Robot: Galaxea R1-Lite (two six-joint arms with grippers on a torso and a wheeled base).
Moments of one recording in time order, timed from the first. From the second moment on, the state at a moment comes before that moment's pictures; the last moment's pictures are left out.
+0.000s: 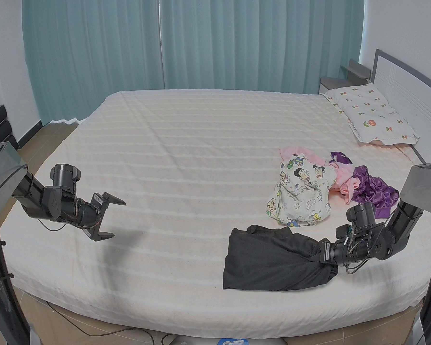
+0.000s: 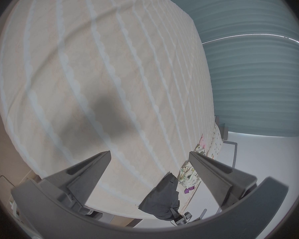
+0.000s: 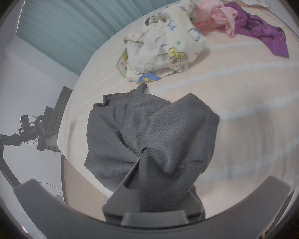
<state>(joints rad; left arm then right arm) 0.09 2.17 -1.07 -0.25 -0.50 -1.03 0.14 2.22 -0.68 -0.61 0.33 0.35</state>
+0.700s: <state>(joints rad) 0.09 2.17 -1.07 -0.25 -0.50 -1.03 0.14 2.22 -0.66 -0.61 0.33 0.34</state>
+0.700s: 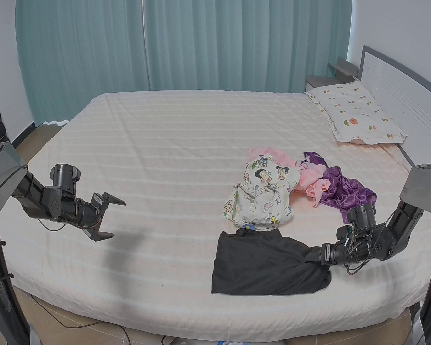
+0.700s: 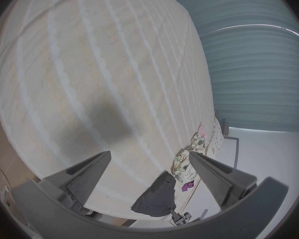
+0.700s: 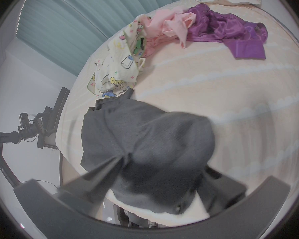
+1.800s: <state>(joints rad) 0.09 2.17 -1.07 -0.25 -0.49 -1.03 0.19 2.24 -0.64 -0.71 0.22 0.46</state>
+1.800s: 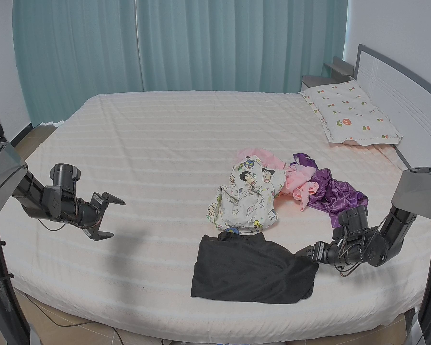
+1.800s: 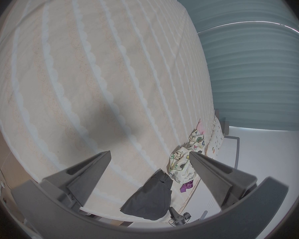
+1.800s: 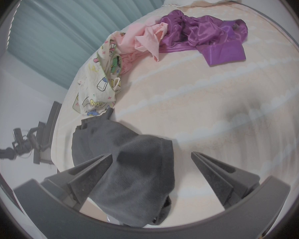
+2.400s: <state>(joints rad) 0.09 2.17 -1.07 -0.25 -0.50 -1.03 0.20 2.21 -0.38 -0.92 0.44 0.16</state>
